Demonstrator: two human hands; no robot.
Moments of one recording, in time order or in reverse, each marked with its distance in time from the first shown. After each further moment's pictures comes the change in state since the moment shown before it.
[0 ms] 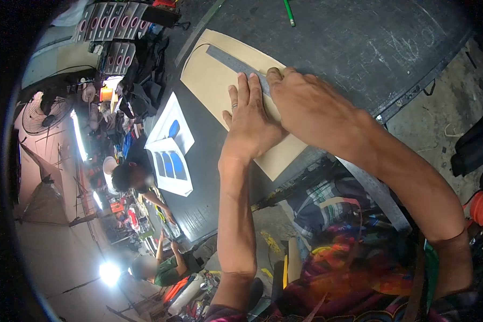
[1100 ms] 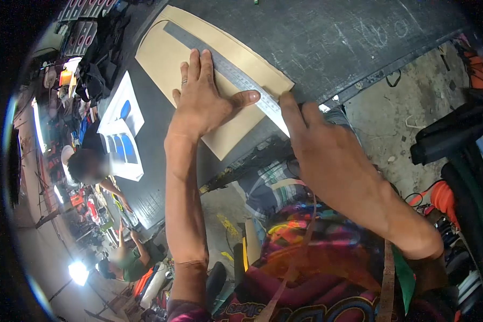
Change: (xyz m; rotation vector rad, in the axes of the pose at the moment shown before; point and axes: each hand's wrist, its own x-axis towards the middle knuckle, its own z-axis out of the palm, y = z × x) left_hand -0.003 0.004 0.006 0.015 0.106 0.025; right_hand -0.115 -0.009 -0.050 0.020 -0.262 0.221
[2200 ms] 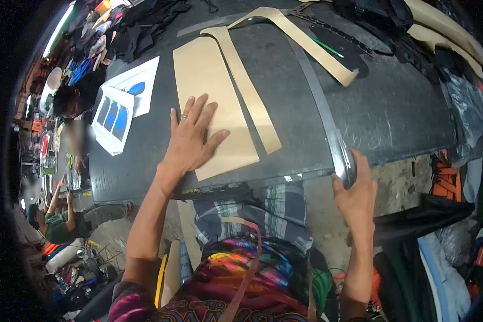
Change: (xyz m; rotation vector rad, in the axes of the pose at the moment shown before) left_hand -0.035 -0.040 0.020 -0.009 0.343 0.008; right_hand 0.007 0.094 -0.082 0.011 0.378 0.193
